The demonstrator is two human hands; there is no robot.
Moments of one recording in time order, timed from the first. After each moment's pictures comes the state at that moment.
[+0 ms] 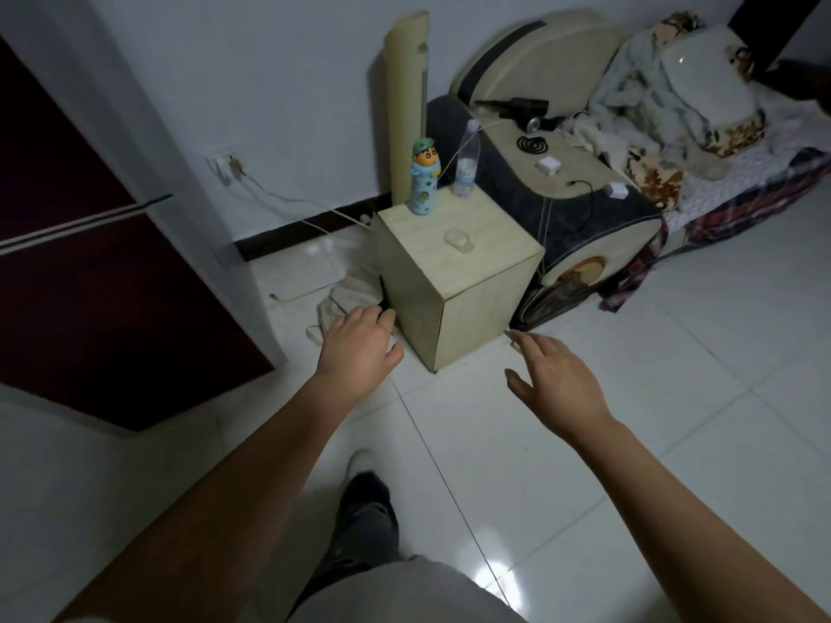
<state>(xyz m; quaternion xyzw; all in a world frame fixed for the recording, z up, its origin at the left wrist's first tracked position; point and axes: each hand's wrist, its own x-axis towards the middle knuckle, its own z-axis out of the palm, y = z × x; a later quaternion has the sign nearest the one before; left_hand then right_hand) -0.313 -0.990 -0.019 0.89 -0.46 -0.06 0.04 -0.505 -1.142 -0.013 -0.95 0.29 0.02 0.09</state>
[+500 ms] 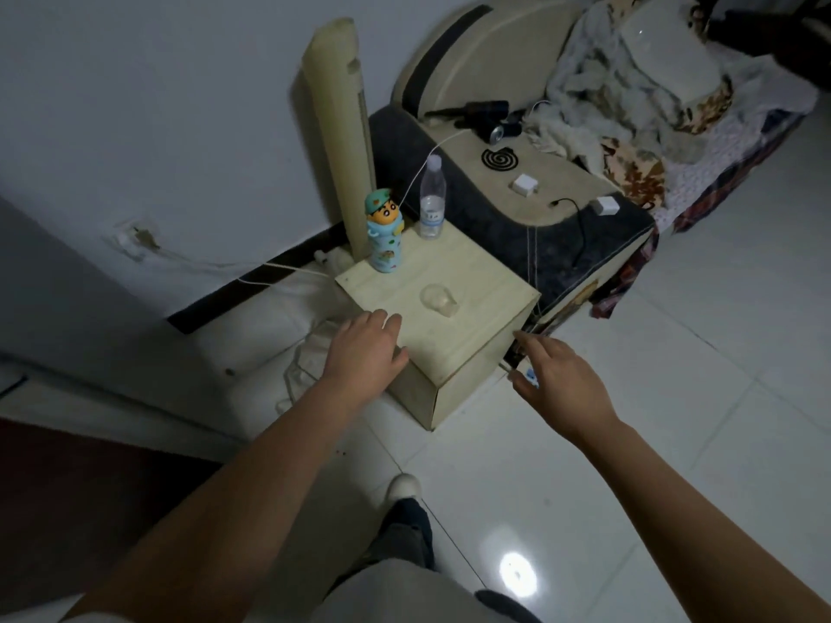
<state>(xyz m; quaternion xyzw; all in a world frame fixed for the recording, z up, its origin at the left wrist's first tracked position) -0.114 -1.200 -0.046 0.83 -0.55 -0.08 0.01 -0.332 -1.313 -0.042 -0.92 0.37 0.00 0.13</state>
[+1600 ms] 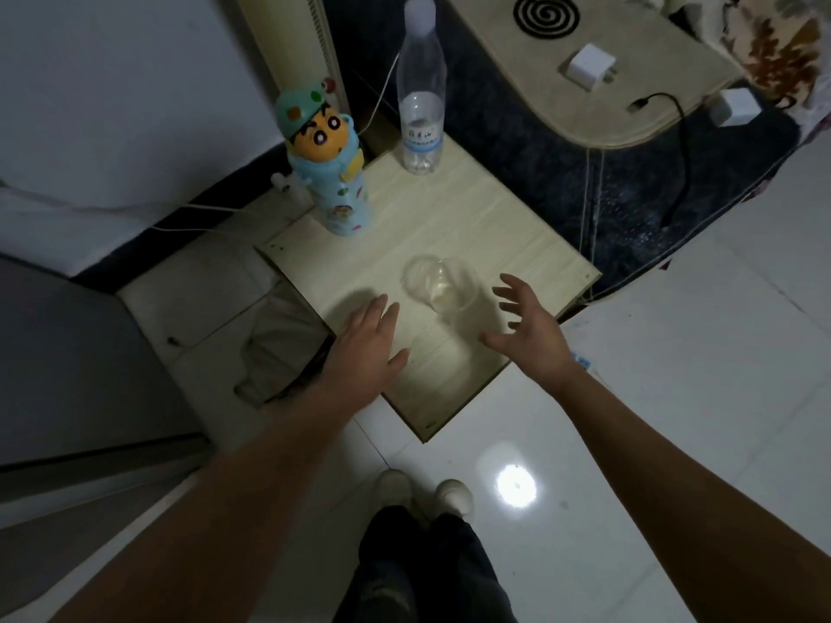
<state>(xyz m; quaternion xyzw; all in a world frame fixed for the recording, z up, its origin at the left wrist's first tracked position) -0.040 -1.362 -0.282 0.83 -0.50 -0.25 0.02 -0.203 -1.503 -0.278 -0.72 0.46 -0.05 0.51</state>
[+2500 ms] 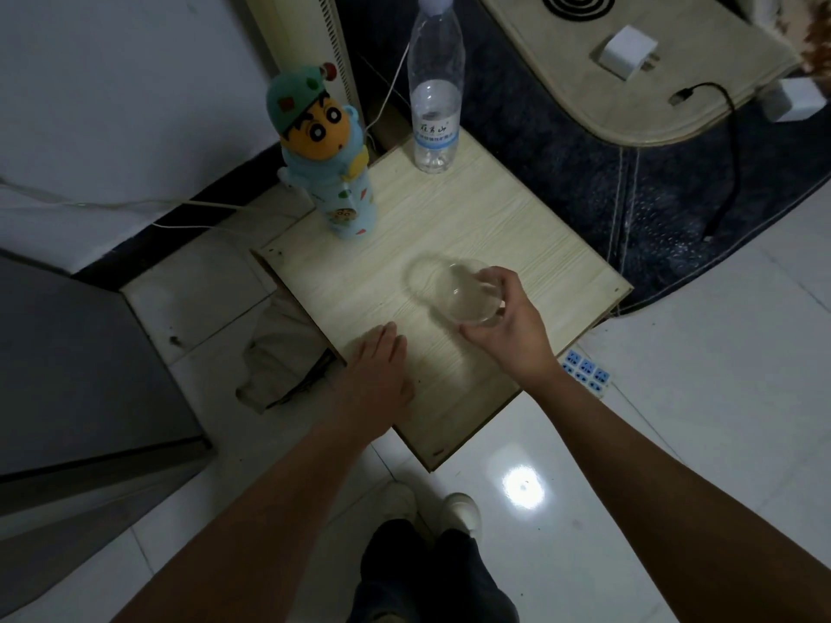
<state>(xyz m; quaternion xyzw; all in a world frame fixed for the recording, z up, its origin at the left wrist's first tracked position) -0.040 -1.361 -0.333 0.80 -0.53 -0.25 -0.06 -0.157 -1.512 -0.305 -0.72 0.42 -0.12 0.53</state>
